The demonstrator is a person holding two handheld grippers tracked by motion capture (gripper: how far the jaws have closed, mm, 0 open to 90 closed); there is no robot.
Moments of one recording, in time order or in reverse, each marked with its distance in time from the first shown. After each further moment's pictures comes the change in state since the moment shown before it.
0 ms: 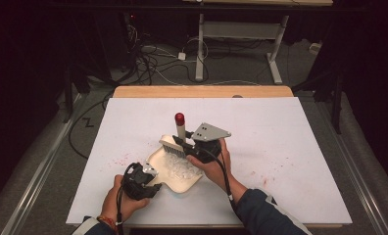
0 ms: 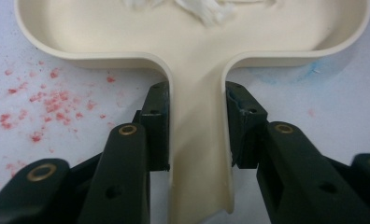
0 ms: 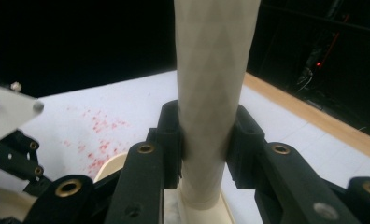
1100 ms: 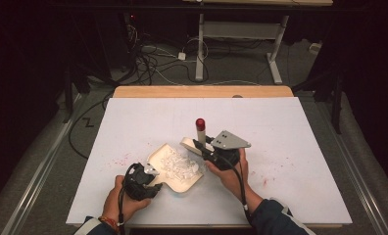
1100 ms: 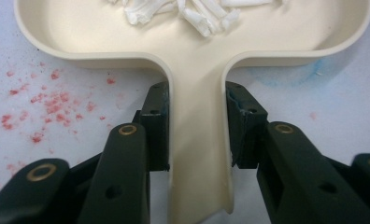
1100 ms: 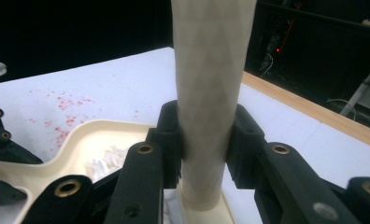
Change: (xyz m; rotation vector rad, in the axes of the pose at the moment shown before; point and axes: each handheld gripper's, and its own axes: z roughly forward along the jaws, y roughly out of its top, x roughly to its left) left arm -0.004 0.001 0.002 -0.006 0.018 -0.013; right arm -0.005 -0.025 -0.038 0.037 -0.147 0.013
